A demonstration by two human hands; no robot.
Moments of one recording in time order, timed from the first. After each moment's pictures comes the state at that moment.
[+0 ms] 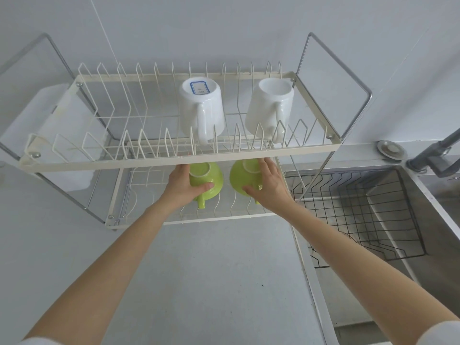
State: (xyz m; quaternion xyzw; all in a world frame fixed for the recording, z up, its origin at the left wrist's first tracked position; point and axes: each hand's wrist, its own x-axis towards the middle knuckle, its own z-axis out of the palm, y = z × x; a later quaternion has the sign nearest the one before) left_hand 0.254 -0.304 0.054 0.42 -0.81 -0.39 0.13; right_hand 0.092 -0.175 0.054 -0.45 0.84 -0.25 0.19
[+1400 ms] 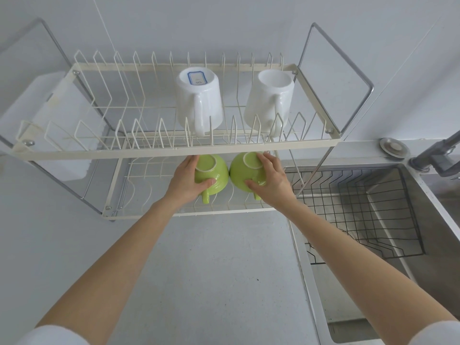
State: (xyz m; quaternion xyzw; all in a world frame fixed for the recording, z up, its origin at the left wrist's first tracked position) left_hand 0.244 -0.296 0.045 0.39 -0.85 -0.34 0.13; right_hand 0.082 -0.166 0.044 -0.44 0.83 -0.30 0.18
